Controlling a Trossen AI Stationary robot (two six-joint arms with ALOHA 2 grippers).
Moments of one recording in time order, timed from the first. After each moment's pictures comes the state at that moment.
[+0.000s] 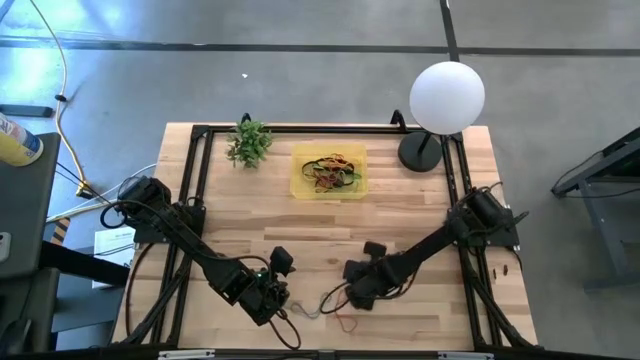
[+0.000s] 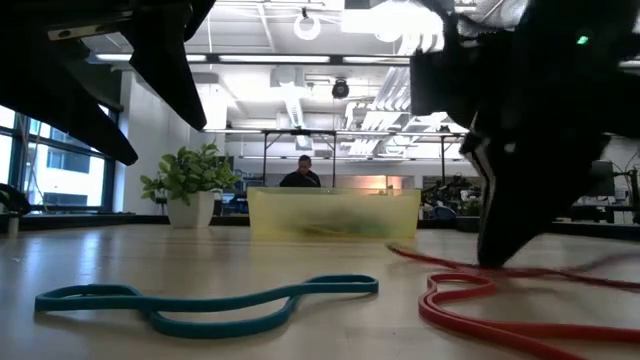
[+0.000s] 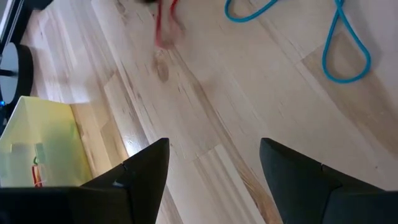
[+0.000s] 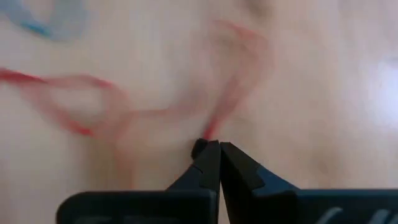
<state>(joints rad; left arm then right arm) -0.59 1.75 1.10 -0.52 -0.62 0.12 0.52 1.98 1.24 -0.64 0.30 0.76</state>
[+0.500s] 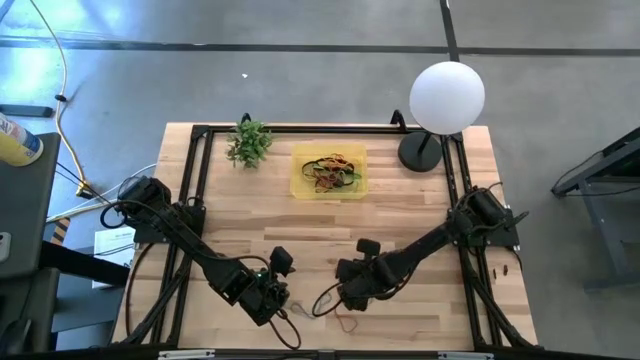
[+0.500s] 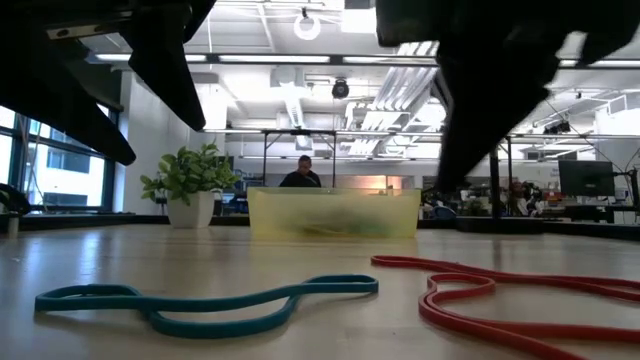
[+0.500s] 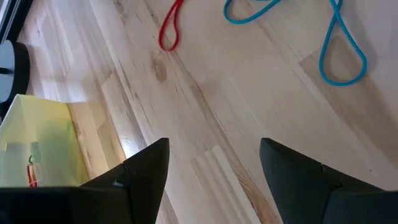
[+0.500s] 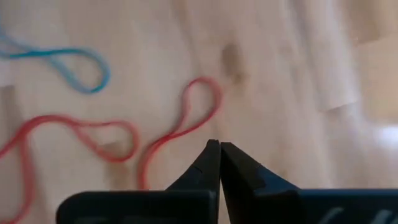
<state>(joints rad) -0.59 1.75 1.10 -0.52 -0.61 0.10 0.52 1.97 1.42 -0.81 0.33 0.72</state>
